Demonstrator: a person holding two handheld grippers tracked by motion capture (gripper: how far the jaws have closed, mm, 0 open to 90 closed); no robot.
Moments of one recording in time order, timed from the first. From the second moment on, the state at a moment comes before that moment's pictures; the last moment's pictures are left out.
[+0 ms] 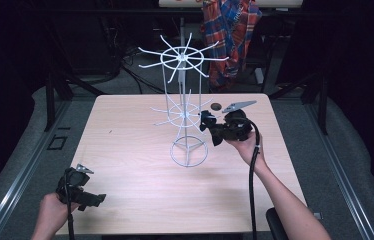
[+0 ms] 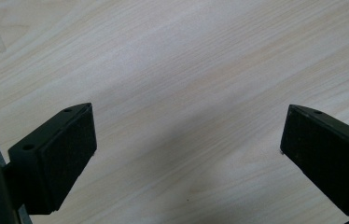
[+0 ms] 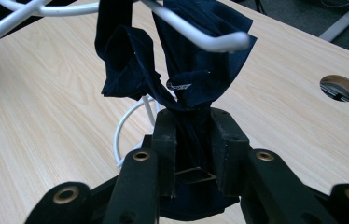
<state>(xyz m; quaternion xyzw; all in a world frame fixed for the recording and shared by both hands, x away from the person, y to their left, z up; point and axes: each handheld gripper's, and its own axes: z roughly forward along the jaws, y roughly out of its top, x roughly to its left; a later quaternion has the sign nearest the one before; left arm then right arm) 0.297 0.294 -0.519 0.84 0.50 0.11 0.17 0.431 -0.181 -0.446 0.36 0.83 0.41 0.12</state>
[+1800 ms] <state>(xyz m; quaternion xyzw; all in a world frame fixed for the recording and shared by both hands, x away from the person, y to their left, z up) 0.318 0.271 -0.519 0.86 0.46 0.10 0.17 0.417 -0.170 -0.458 0.35 0.85 0.37 0.13</state>
